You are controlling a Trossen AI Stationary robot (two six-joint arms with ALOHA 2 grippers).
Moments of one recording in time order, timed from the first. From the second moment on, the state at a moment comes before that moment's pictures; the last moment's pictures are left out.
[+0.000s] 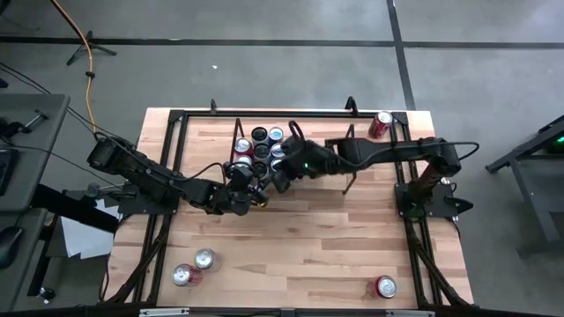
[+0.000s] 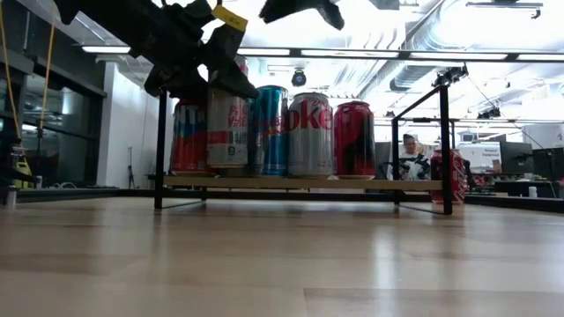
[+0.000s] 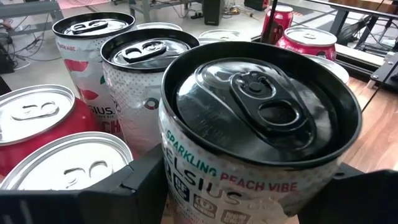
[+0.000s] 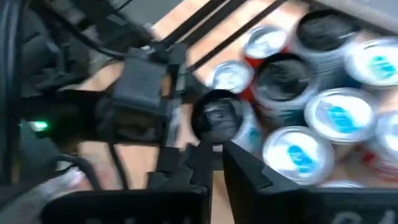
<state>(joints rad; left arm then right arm) -0.28 1.48 0.77 0.04 -1.04 -0.65 0.05 1.74 1.72 -0.67 0.25 0.69</state>
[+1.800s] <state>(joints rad) -0.26 1.48 0.77 0.02 -1.02 -0.65 -0.06 1.90 1.72 -0.54 -0.03 0.61</state>
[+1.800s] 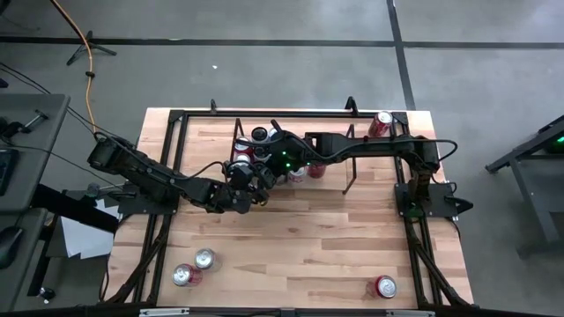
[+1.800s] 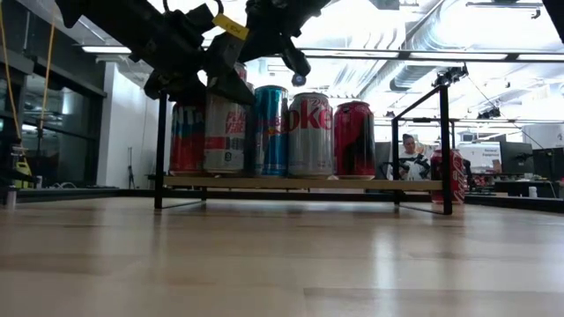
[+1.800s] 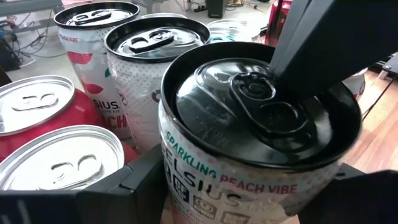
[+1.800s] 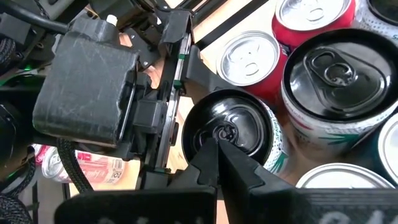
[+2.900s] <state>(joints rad) -0.25 1.45 0.77 0.10 -0.97 -0.53 -0.06 1.90 1.72 -0.57 0.02 0.60</state>
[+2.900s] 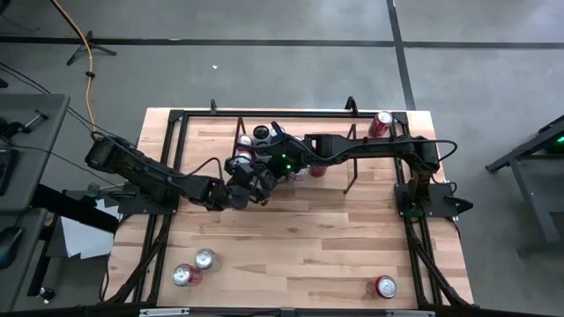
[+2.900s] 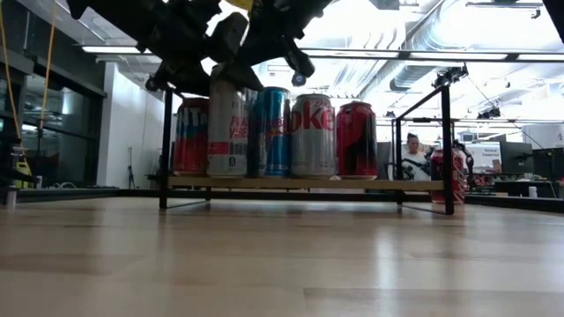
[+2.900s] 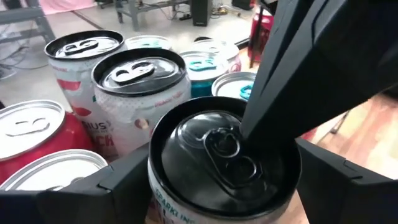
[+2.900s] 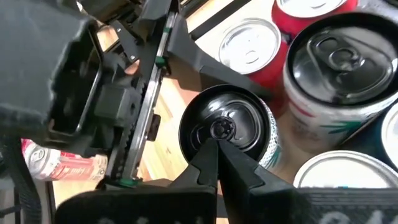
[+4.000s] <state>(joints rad) -0.39 1.20 0.77 0.00 -0.86 -0.26 -0.08 1.90 1.72 -0.59 0.12 0.60</state>
